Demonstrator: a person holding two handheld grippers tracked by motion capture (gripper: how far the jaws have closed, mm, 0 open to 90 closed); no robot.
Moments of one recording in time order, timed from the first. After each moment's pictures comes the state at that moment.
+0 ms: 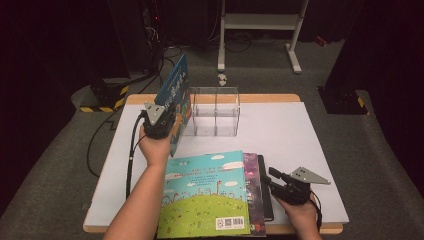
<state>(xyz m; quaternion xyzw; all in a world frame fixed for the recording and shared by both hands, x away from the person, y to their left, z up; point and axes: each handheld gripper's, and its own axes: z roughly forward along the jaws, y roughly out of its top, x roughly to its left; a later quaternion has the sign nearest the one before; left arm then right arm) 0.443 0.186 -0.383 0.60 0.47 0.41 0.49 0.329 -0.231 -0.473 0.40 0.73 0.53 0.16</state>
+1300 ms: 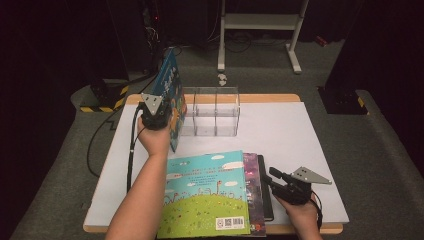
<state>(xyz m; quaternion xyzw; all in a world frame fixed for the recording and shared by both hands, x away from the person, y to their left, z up) 0.465 0.189 -0.374 0.57 0.51 0.45 0.47 0.329 -0.233 -0.473 0.40 0.73 0.53 0.16</state>
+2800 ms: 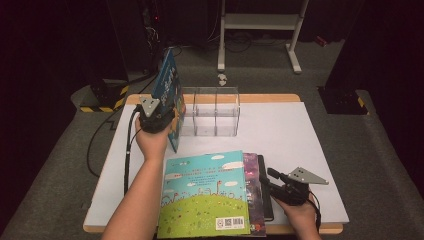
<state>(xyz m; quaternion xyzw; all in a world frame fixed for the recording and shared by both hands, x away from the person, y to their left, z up) 0.457 0.198 -0.376 0.59 0.50 0.40 0.49 0.328 -0.227 -0.474 0.39 0.74 0.53 0.16</state>
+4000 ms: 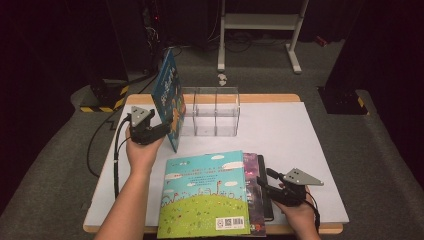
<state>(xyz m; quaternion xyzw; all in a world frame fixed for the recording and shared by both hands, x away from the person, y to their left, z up) 0.420 0.223 -0.380 0.63 0.49 0.33 0.49 0.328 -0.220 -0.478 0.37 0.76 0.51 0.18</state>
